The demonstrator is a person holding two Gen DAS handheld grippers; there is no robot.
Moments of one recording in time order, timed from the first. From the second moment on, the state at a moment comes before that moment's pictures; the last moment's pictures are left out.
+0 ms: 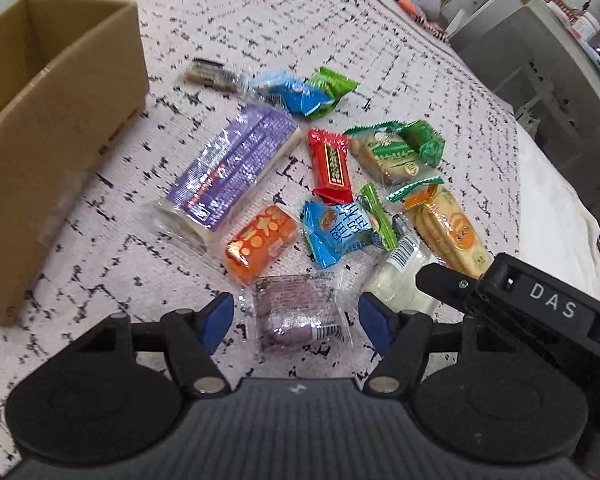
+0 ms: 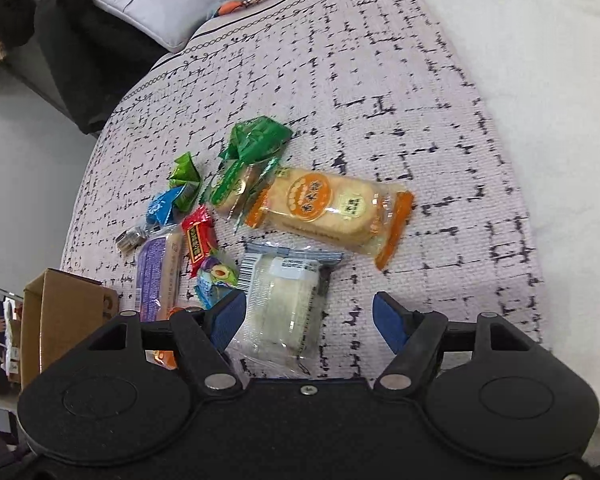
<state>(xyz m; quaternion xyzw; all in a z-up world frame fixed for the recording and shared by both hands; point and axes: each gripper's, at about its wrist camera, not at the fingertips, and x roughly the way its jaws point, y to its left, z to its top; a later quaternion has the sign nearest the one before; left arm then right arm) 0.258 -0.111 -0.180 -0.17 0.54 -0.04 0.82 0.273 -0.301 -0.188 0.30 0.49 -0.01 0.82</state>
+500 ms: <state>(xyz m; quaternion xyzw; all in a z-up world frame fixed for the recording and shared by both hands) 0.263 -0.109 -0.185 -0.16 0.55 -0.02 0.82 0.286 -0.280 -0.194 0.22 0.49 0.01 0.84</state>
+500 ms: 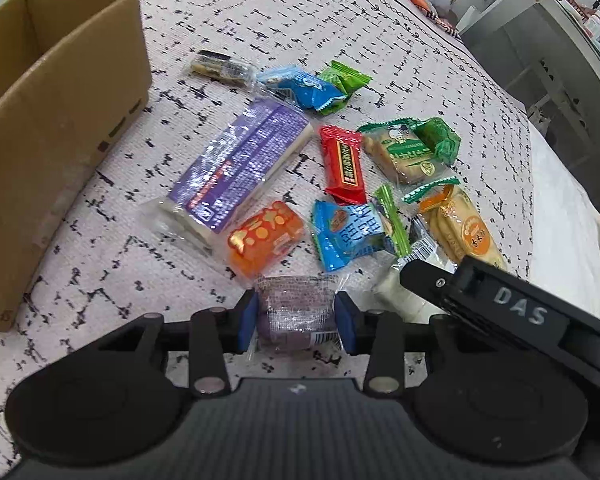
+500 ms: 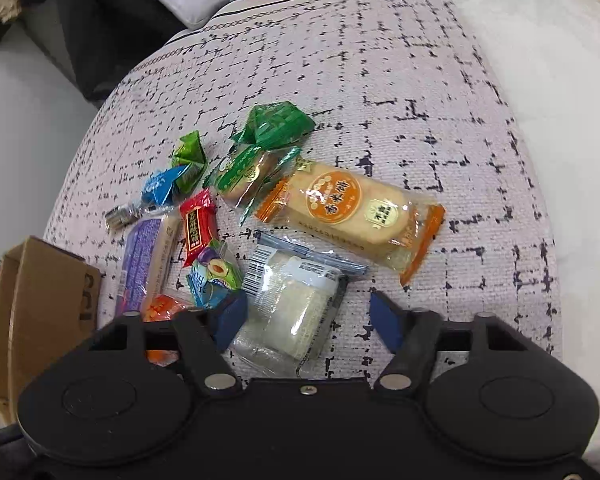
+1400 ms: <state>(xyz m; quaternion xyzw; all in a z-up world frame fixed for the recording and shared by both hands) 0.201 -0.058 -0.099 -0.15 0.47 -0.02 0.87 0.237 -0.246 -0.129 0.19 0.43 0.04 0.88</state>
